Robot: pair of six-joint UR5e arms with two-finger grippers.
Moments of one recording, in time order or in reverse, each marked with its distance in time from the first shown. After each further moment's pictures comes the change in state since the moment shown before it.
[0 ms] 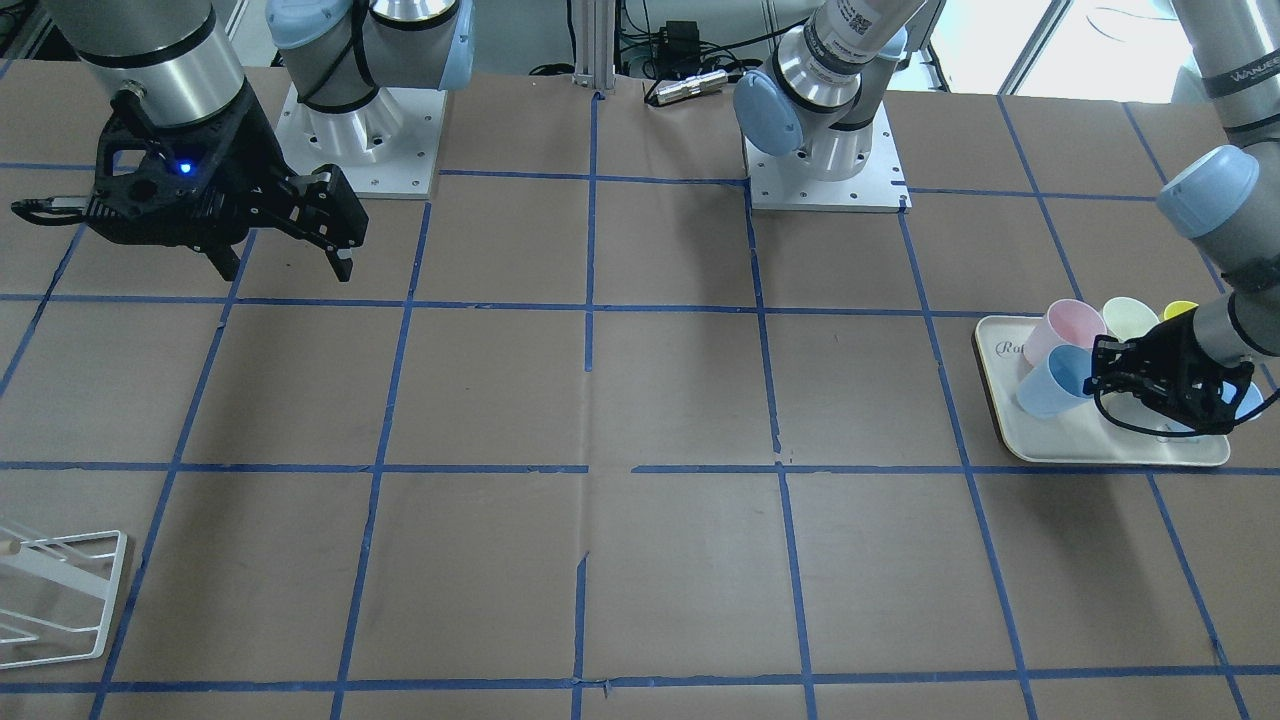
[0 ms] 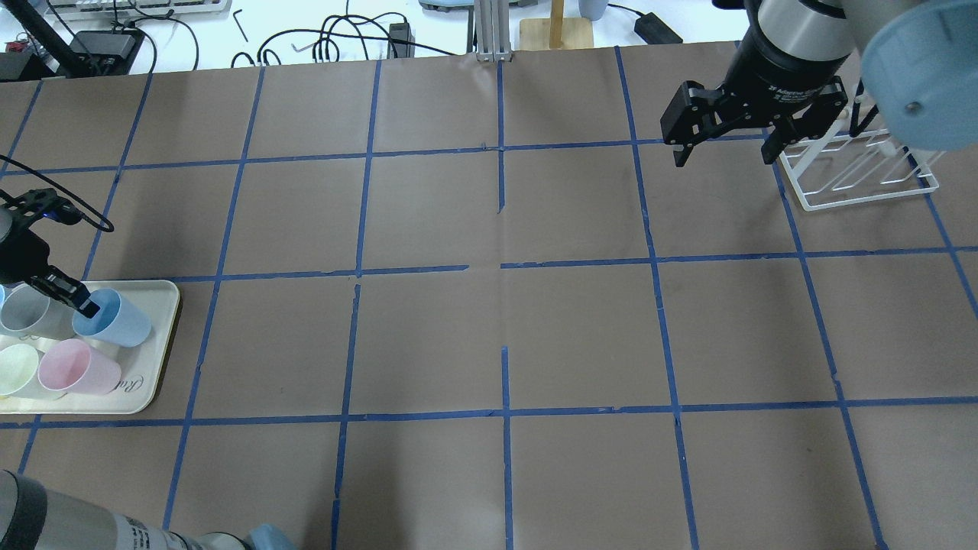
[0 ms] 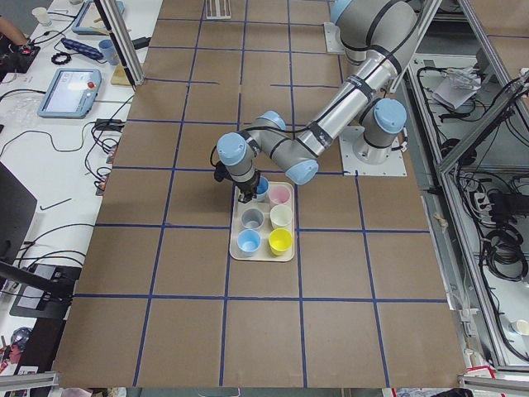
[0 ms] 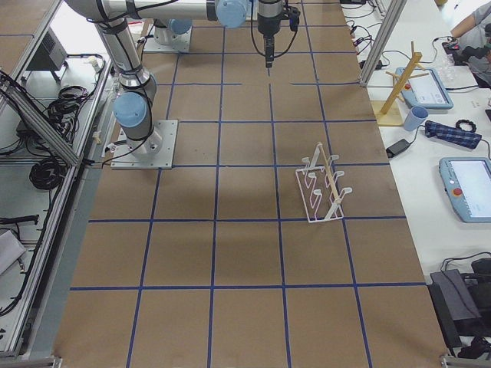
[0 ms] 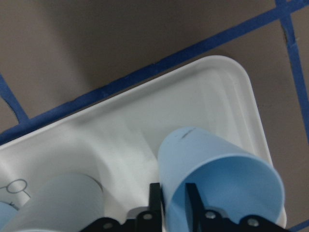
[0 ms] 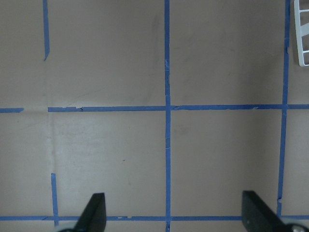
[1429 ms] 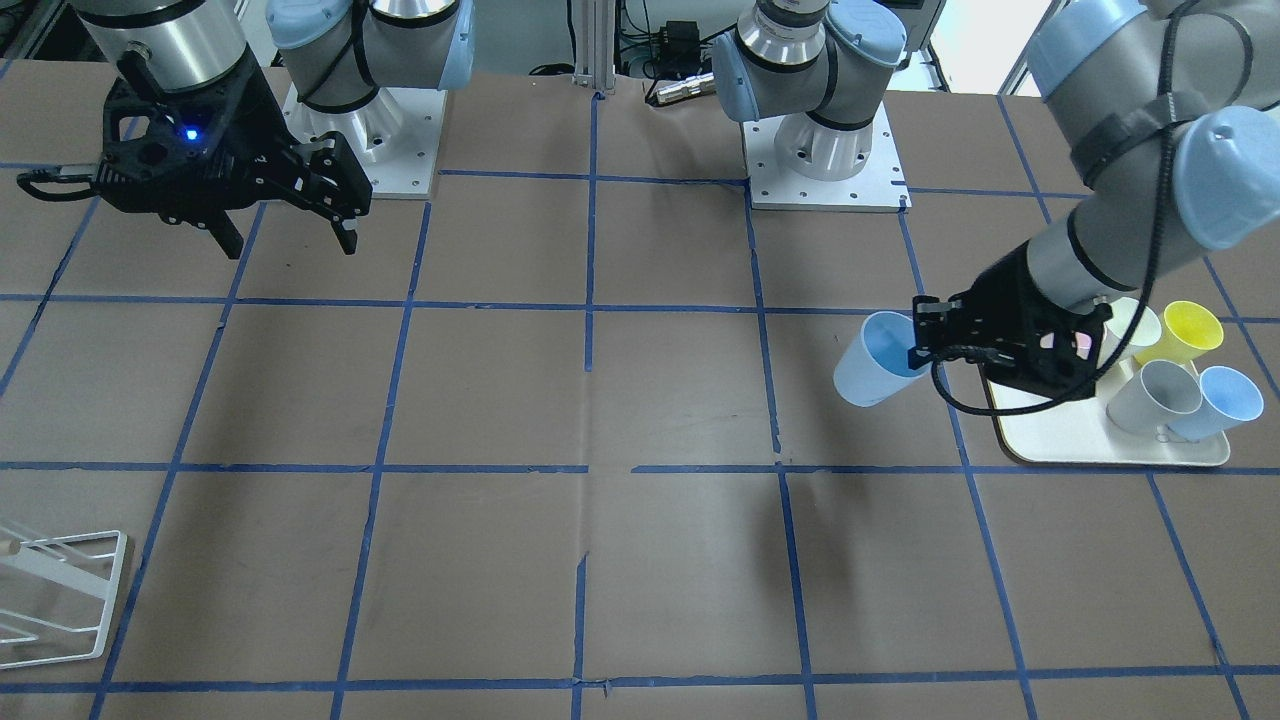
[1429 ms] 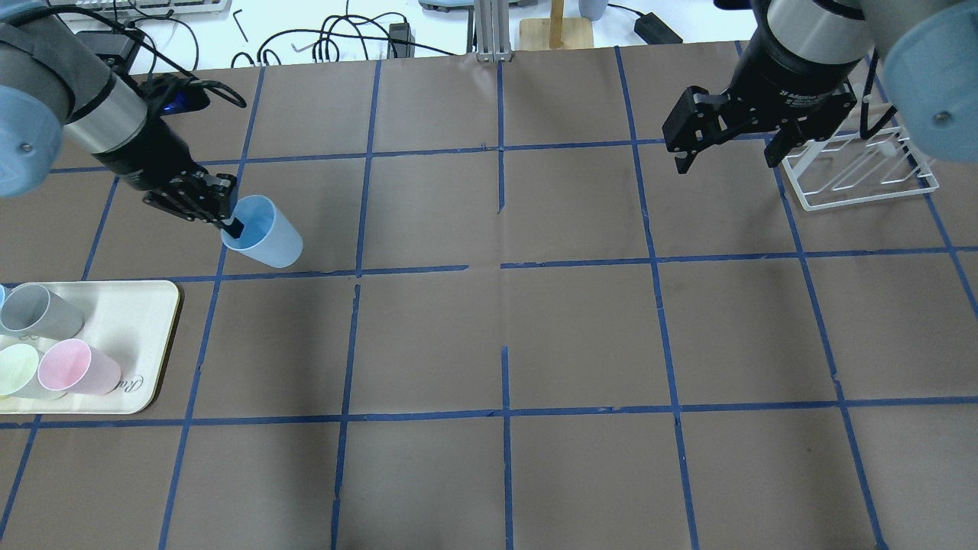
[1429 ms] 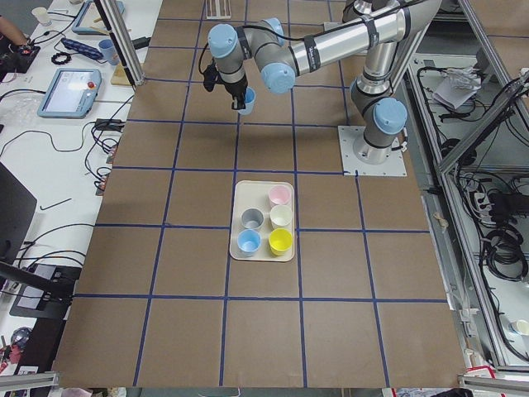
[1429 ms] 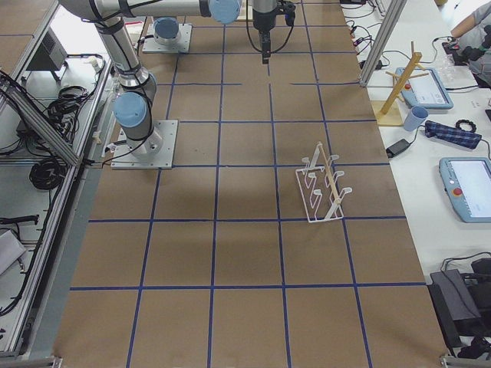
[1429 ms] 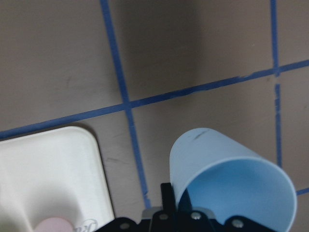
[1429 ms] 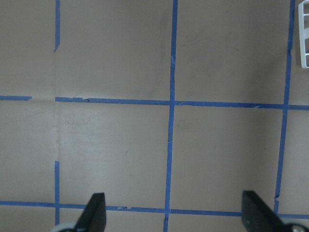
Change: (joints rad) left arm -0.475 0.222 0.091 -0.299 -0.260 -0.734; right arm 0.000 -0.037 0.010 0.039 0.019 -0.080
